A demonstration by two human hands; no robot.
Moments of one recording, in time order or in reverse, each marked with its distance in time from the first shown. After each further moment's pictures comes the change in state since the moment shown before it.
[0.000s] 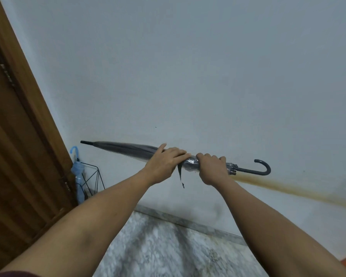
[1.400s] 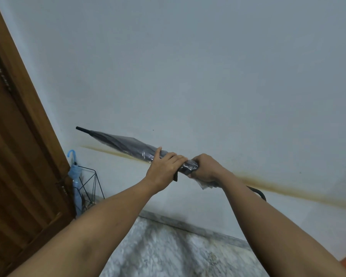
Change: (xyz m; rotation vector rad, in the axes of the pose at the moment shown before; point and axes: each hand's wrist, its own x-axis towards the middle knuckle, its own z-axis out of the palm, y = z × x) left_hand -0.001 0.021 0.003 0.090 0.101 -0.069; right_hand 0.003 0.009 -0.025 0.641 -0.279 0.002
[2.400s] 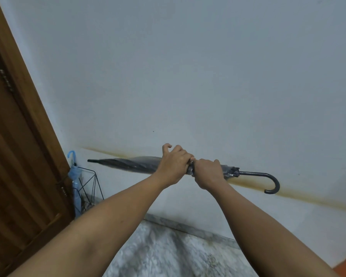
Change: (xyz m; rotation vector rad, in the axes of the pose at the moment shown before) left_hand 0.034 0.024 -0.018 -0.113 -0.023 -0.148; right_hand -0.002 0.000 0.026 -0.735 0.285 -0.032
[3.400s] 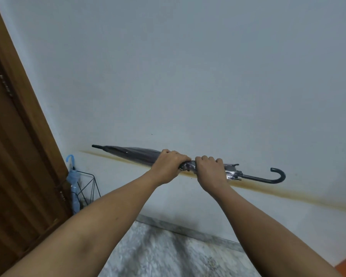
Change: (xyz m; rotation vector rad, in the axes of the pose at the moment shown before) left_hand 0.001 -0.015 -0.011 -0.123 -0.119 0.085; right_hand -0.014 0.010 -0.003 -0.053 0.189 0.030
